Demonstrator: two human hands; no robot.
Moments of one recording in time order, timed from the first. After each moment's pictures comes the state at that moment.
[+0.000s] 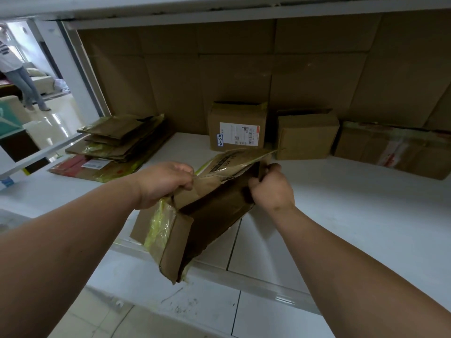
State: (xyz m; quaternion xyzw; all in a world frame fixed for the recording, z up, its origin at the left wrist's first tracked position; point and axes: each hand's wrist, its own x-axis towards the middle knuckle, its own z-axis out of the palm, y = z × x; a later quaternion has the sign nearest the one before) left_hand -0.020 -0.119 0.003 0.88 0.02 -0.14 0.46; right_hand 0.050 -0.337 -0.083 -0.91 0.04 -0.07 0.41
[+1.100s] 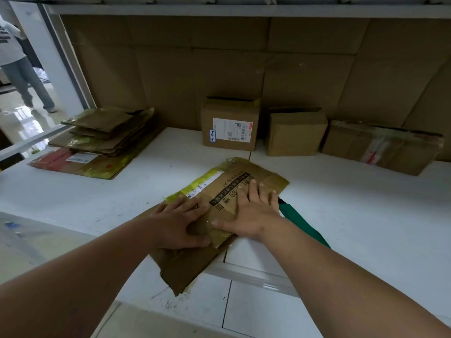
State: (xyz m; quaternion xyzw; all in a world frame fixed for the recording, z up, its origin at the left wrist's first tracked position) left_hand -0.026 -0.113 -0.105 0.97 -0.11 -0.23 0.00; right_hand 0.011 -0.325 -0.114 -0.98 -0.10 0.13 0.04
